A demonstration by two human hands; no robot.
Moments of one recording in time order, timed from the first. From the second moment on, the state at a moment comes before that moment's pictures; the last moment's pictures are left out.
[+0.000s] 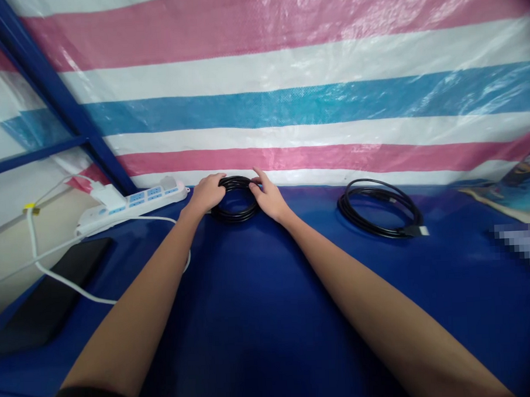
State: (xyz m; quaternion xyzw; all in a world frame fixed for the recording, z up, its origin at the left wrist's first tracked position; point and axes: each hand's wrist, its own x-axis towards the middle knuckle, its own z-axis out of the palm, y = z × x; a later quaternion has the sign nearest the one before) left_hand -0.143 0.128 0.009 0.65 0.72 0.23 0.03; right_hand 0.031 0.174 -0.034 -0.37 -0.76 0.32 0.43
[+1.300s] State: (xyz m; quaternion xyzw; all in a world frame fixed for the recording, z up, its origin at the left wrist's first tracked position) left_hand -0.001 0.018 -0.009 0.60 0.48 0.38 0.51; right_hand 0.193 0.023 0.003 -0.29 -0.83 0.35 0.31
